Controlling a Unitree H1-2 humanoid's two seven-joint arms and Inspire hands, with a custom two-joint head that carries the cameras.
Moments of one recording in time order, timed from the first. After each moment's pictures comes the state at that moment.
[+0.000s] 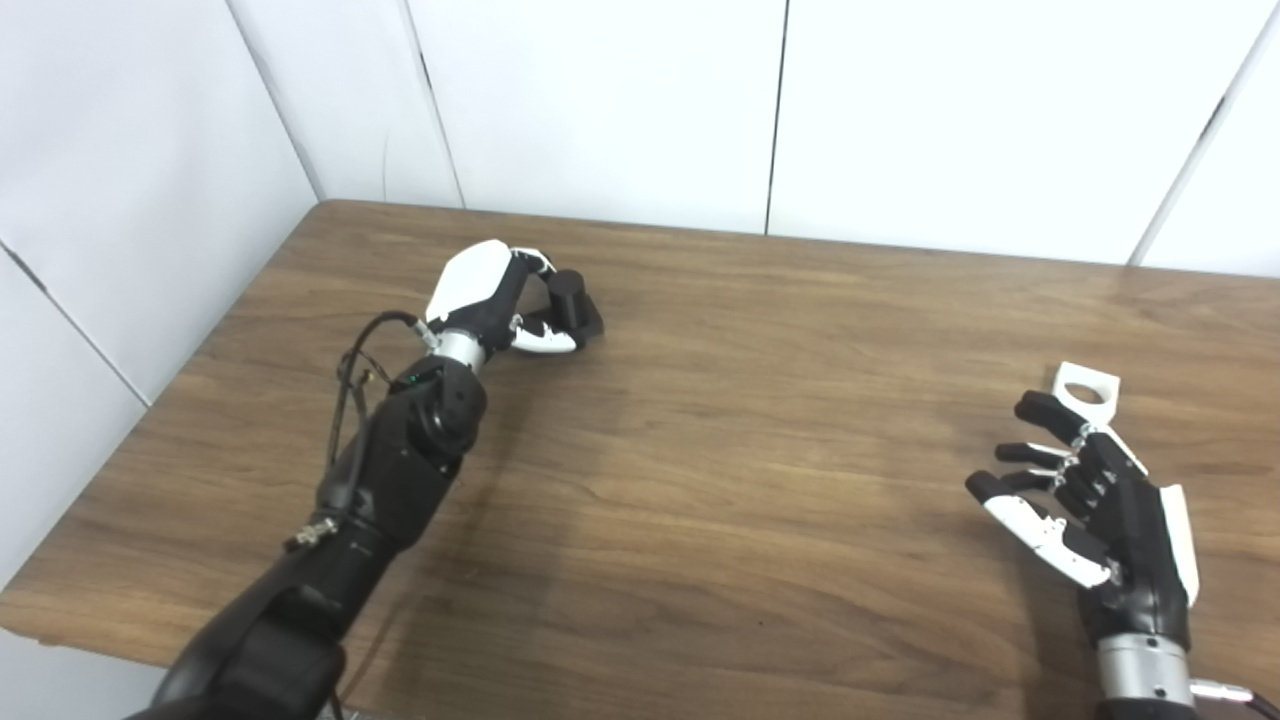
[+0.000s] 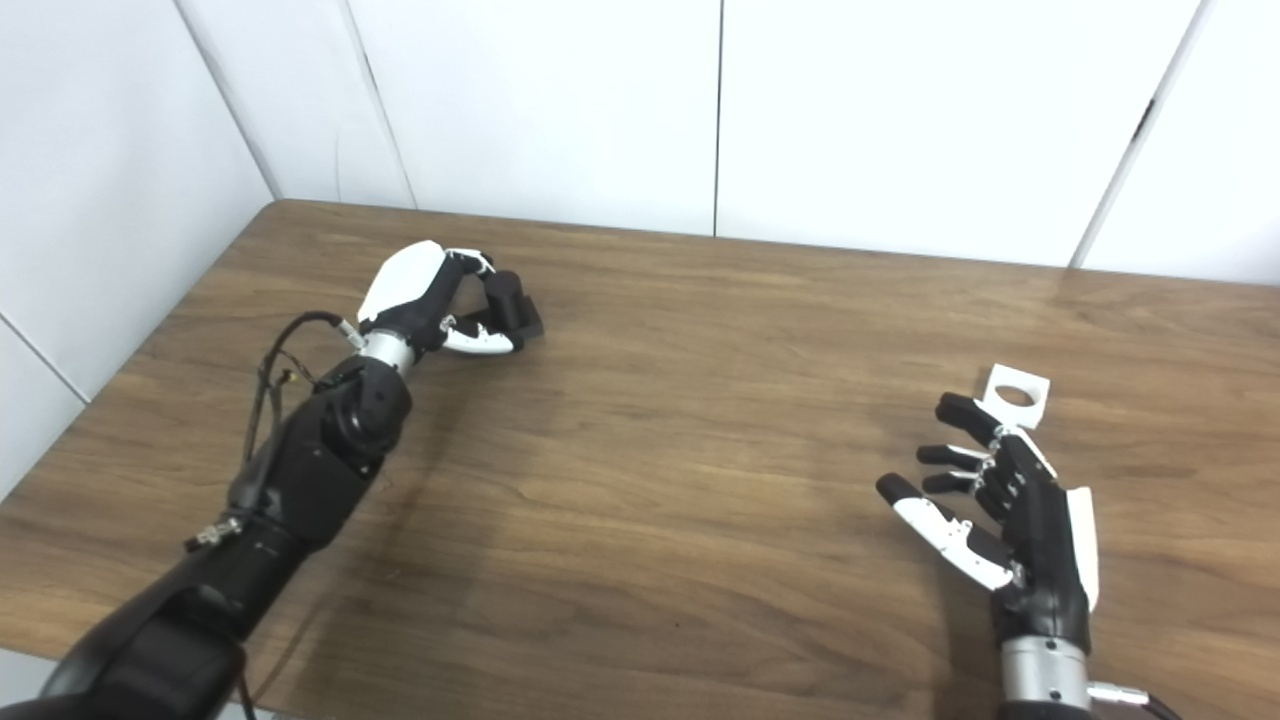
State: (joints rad) left arm -0.49 0.44 -0.21 0.44 0.57 0.12 0.02; right arm 0.02 -0.05 0.00 -0.16 -0.13 -0.02 -0.06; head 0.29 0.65
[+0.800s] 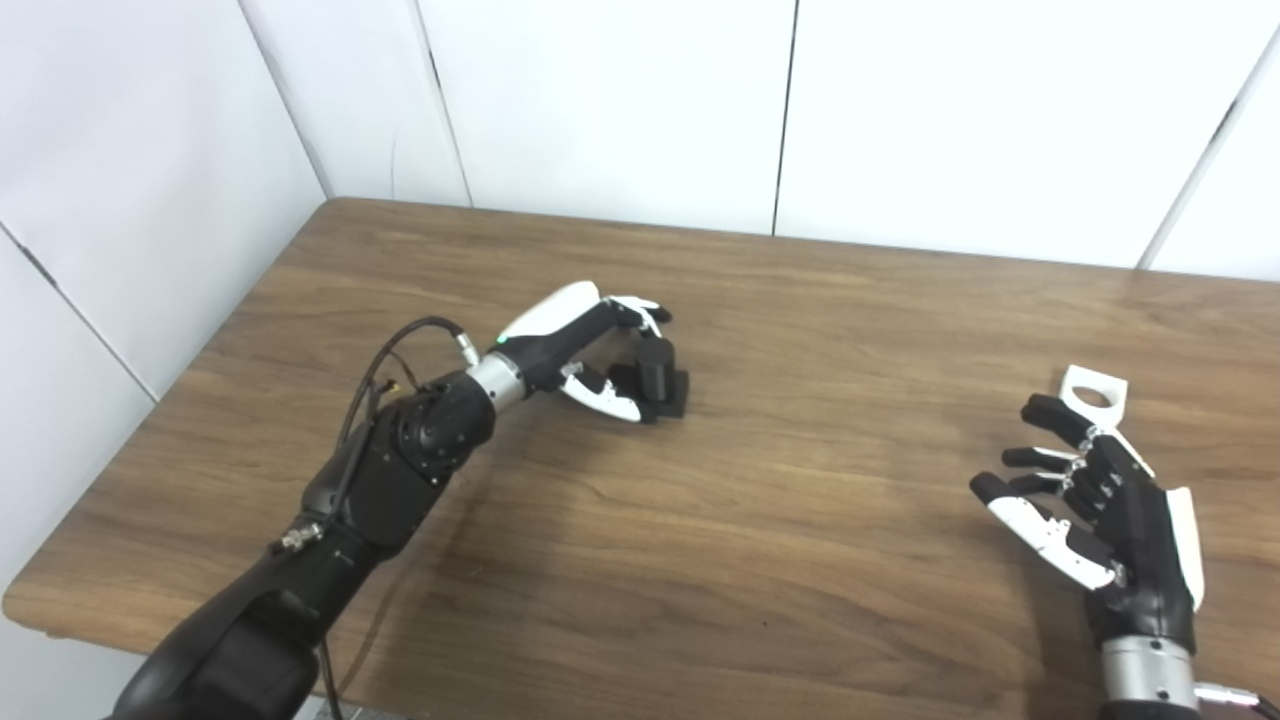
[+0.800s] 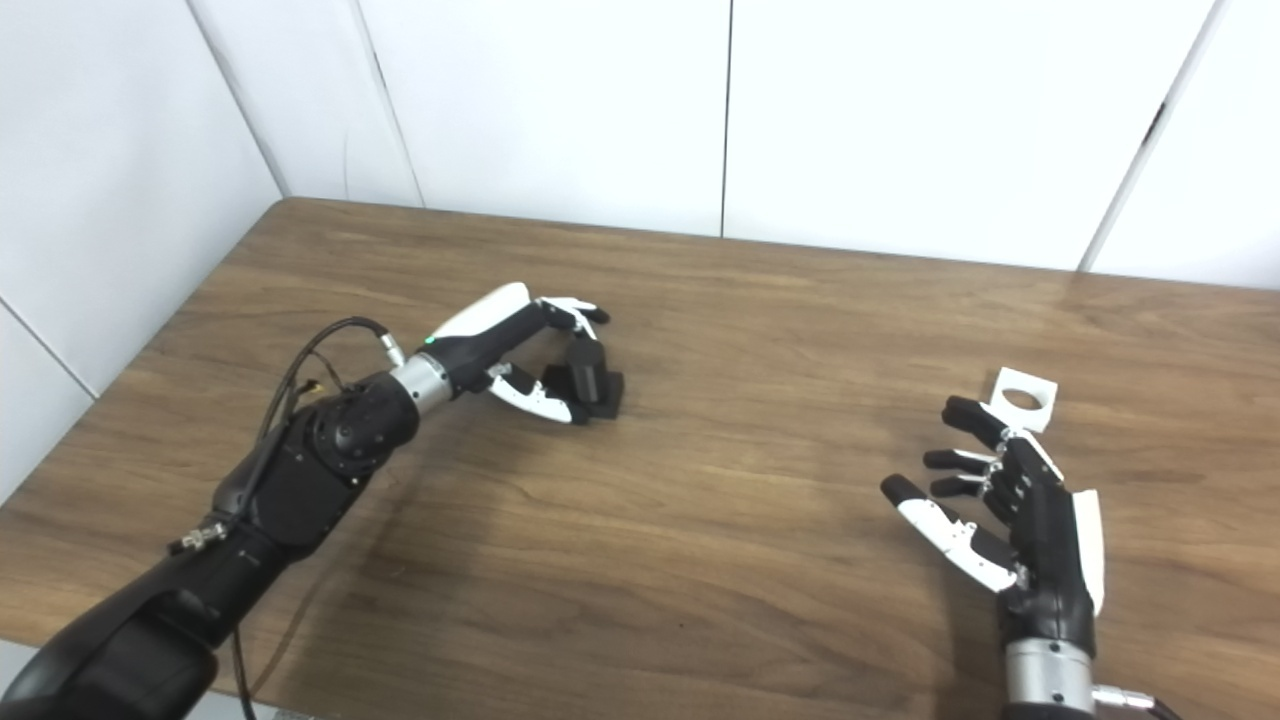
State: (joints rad) left arm -0.47 0.46 -0.31 0.42 0.38 -0.27 -0.20; right arm 0.03 -0.04 0.00 -0.16 -0.16 -0.02 -0.07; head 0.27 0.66
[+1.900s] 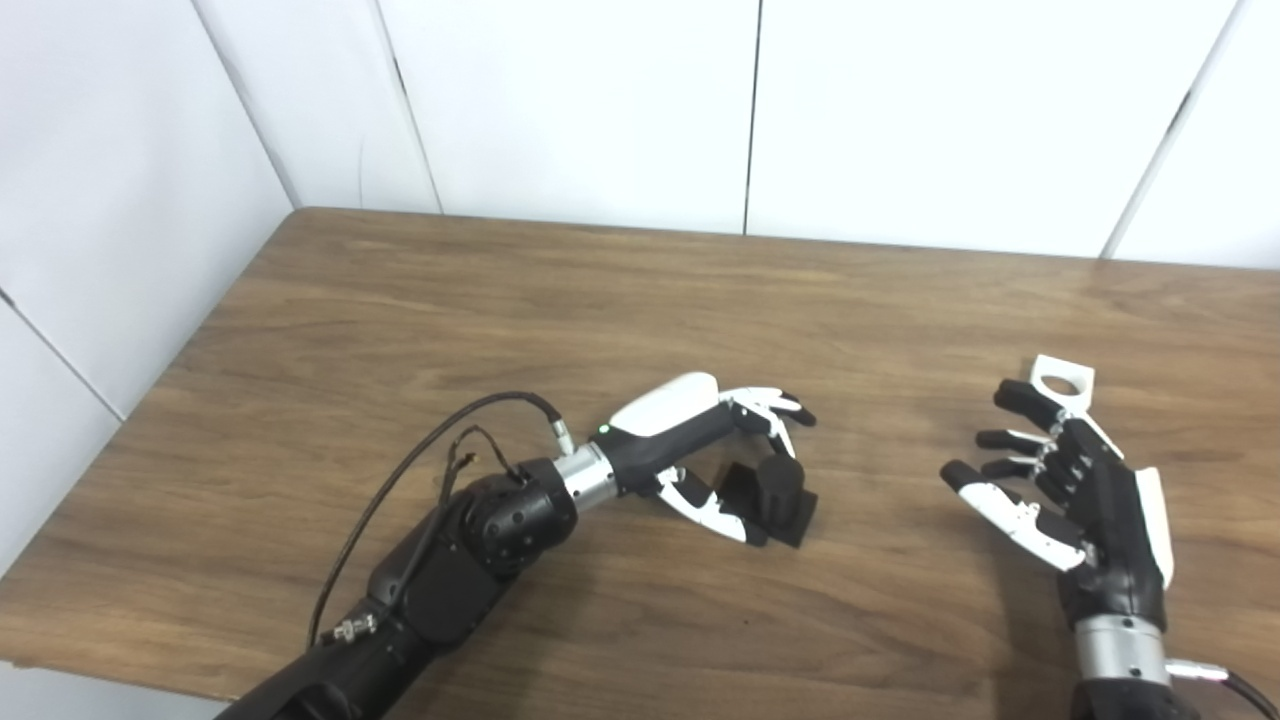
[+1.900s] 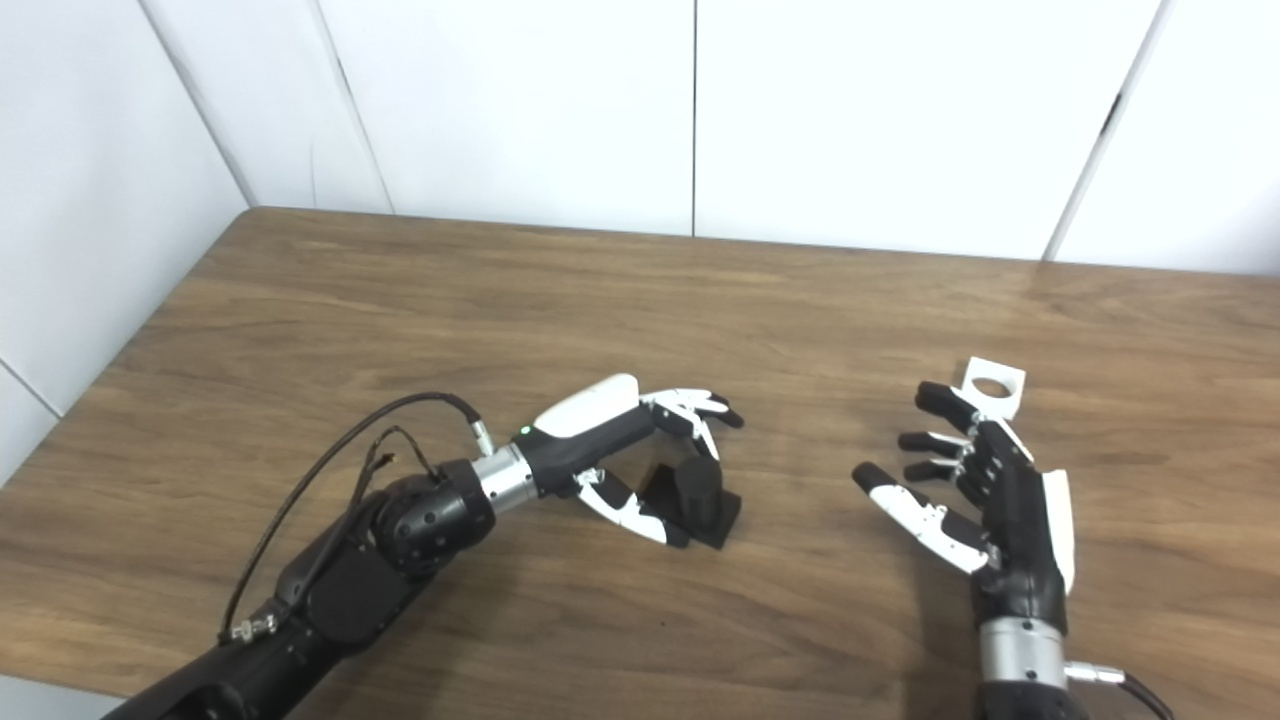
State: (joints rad) left arm -0.38 0.32 -0.46 0.28 0.37 -0.44 -0.23; right arm 0.03 -0.03 0.00 -0.21 -0.17 0.03 -0.08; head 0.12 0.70
